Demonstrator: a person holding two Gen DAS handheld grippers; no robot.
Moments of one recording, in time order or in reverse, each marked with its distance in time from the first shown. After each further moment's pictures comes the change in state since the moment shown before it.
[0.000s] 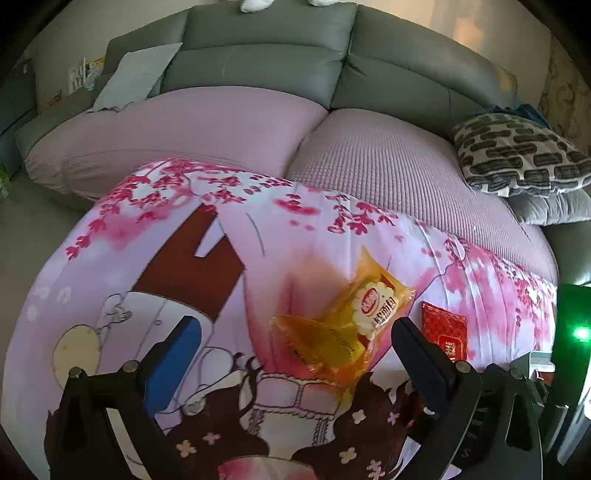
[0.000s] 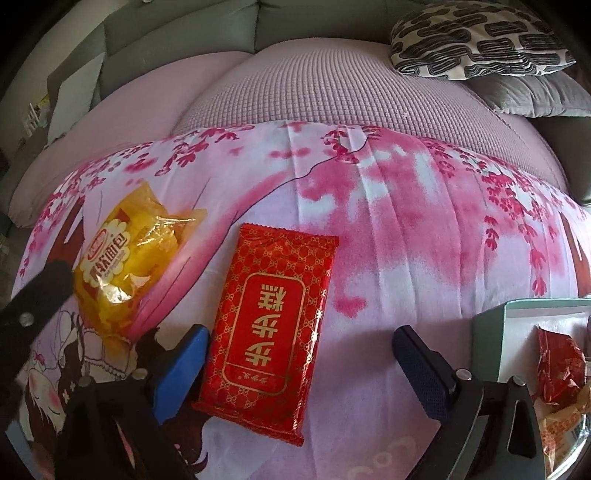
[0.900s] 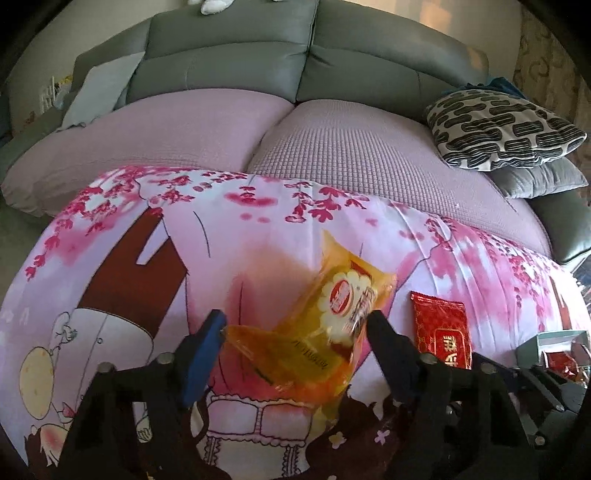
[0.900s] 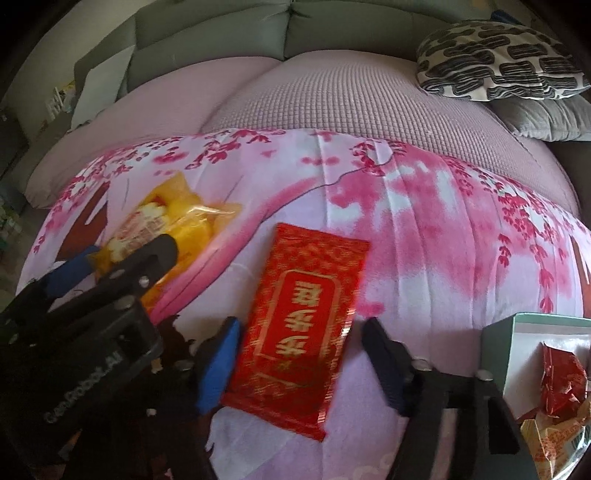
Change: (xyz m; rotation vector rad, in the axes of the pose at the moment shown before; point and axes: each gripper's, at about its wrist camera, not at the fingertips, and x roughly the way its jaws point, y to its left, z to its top) left arm 0.028 -0.022 -0.006 0.086 0.001 -0.079; right arm -0.008 0.010 -0.005 -0.086 -0.045 0.053
